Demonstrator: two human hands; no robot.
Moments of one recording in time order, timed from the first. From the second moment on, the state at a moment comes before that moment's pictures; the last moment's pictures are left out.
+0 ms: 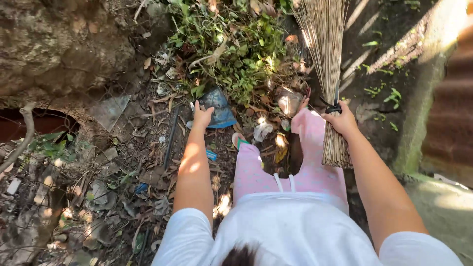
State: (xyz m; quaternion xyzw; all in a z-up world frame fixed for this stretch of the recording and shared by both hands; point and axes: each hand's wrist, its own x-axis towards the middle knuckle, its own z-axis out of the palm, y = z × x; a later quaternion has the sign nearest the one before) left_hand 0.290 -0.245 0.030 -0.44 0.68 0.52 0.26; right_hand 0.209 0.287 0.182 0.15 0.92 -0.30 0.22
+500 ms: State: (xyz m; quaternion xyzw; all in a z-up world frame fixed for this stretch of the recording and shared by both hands) left_hand 0.309 -0.261 0.046 -0.37 0.76 0.45 0.30; right_hand 0.174 0.209 0.143 0.07 0.88 -0.35 0.31
